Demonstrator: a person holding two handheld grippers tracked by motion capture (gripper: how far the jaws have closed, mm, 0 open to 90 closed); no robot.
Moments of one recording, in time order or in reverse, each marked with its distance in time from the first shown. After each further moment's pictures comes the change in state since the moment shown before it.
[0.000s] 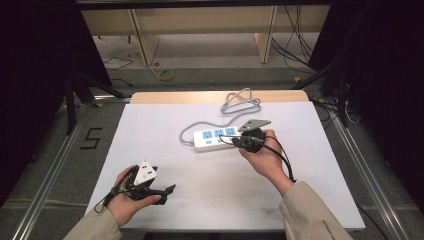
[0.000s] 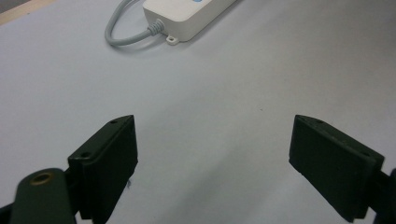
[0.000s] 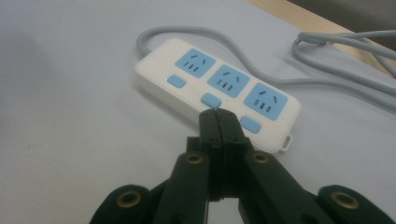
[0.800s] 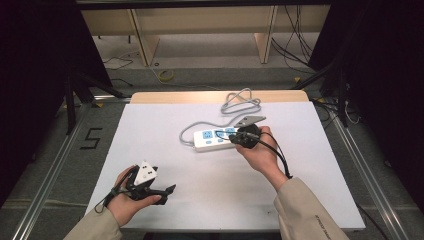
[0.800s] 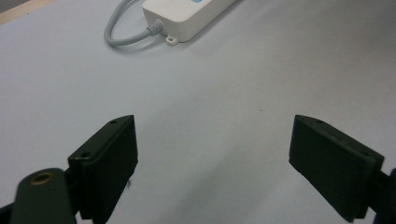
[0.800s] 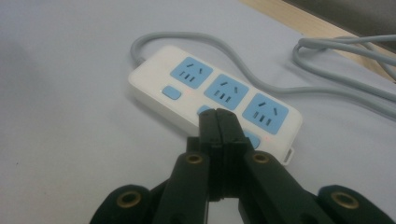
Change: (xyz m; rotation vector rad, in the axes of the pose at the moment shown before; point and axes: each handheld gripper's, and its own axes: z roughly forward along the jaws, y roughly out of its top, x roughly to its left) left arm -0.001 0.000 0.000 0.000 -0.001 -0.003; right arm -0.002 0.010 0.013 0.010 -0.005 0.010
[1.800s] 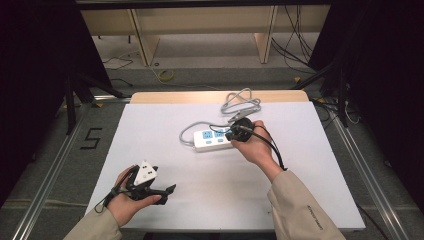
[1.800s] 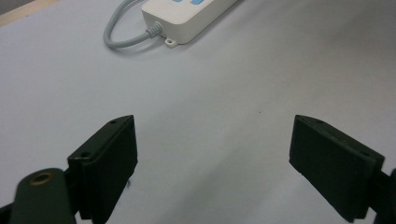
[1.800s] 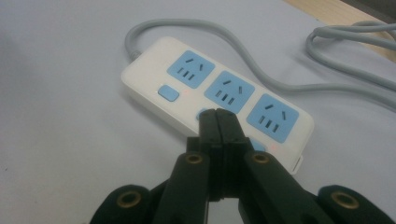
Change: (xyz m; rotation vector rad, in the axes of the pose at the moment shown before) left arm 0.000 0.000 0.000 -0.008 -0.003 0.000; right arm -0.006 0.016 0.020 0.093 0.028 0.000
